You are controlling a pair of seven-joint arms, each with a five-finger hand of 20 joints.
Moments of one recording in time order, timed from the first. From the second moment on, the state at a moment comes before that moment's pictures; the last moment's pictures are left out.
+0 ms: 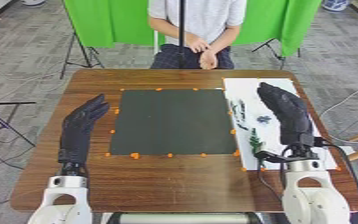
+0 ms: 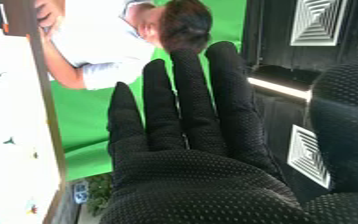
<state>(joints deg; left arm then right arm) 118.0 -79.3 -94.0 -116.3 71.5 0.6 18.6 -111.6 -83.1 97.1 -114.4 -82.0 -4.8 -15.7</state>
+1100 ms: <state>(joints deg) 118.0 -79.2 -94.1 -116.3 71.7 0.7 18.3 -111.7 -83.1 97.4 -114.4 -83.0 -6.7 -15.0</state>
